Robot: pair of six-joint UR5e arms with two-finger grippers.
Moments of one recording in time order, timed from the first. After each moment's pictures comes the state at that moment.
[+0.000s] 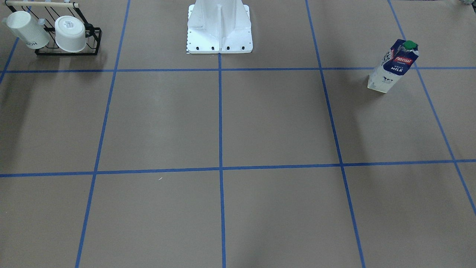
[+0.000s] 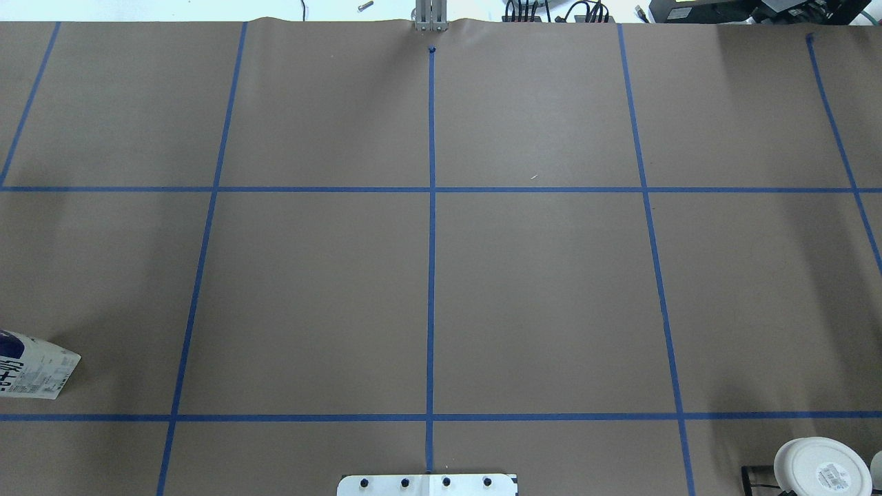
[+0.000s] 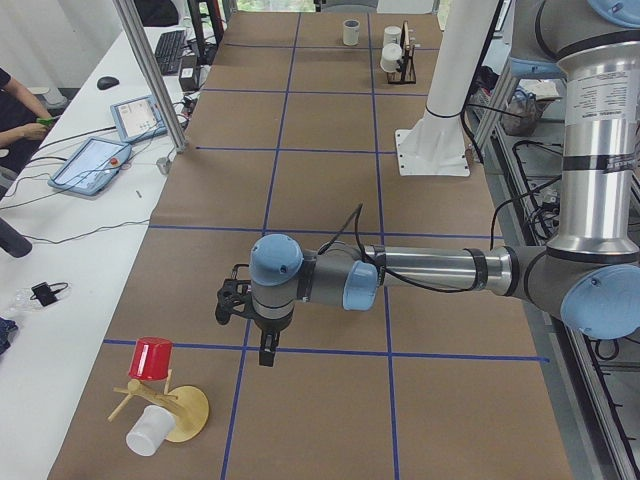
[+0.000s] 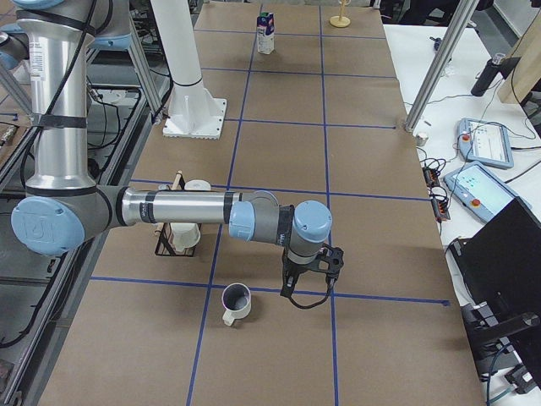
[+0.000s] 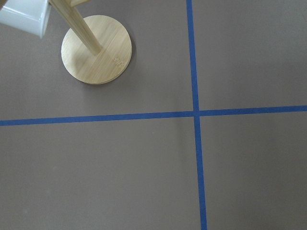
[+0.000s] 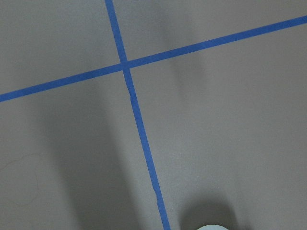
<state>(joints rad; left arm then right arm) -1.62 -1.51 -1.65 -1.70 -2.32 -0.02 1.56 -1.62 1.65 -1.69 2.36 0.20</state>
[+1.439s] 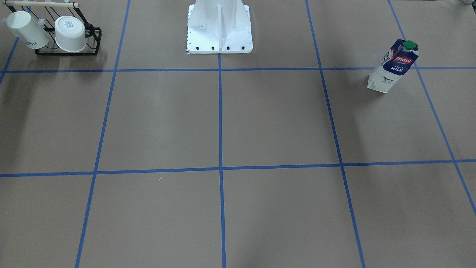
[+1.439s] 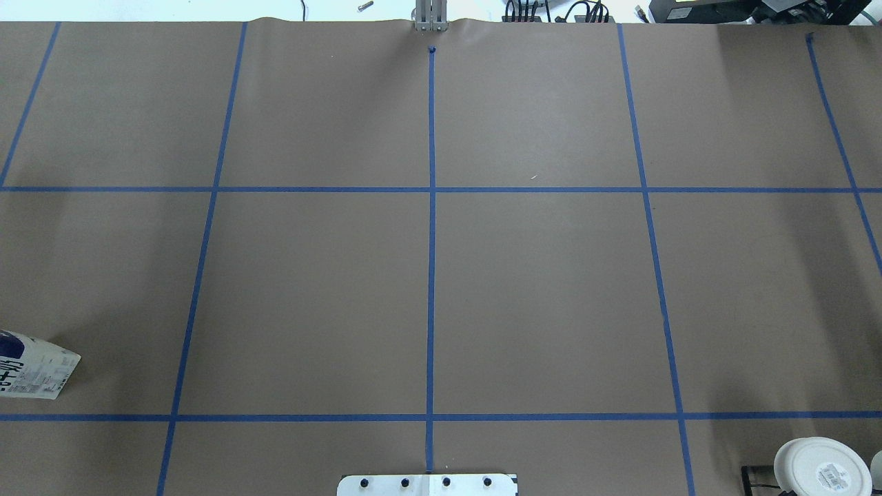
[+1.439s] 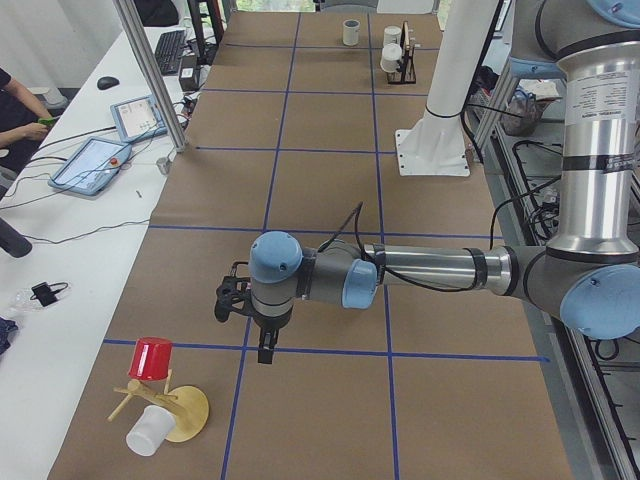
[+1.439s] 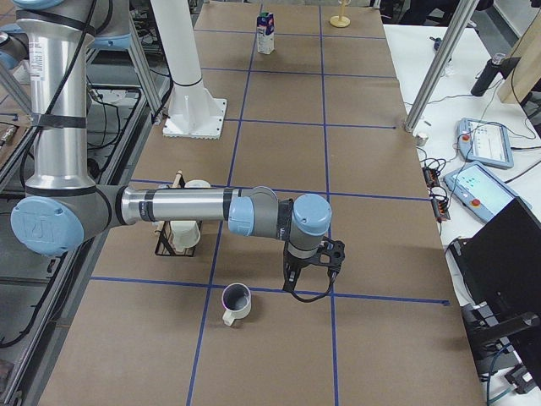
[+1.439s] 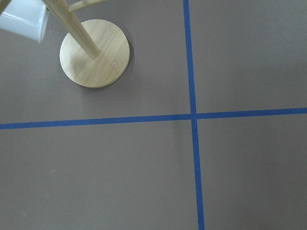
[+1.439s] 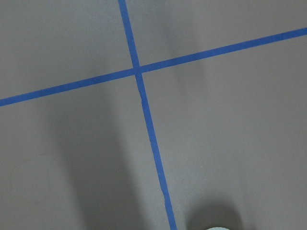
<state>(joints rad) -1.62 -1.52 -1.66 -1.70 -2.32 -0.02 1.56 -1.62 1.68 -1.68 2.36 0.20</state>
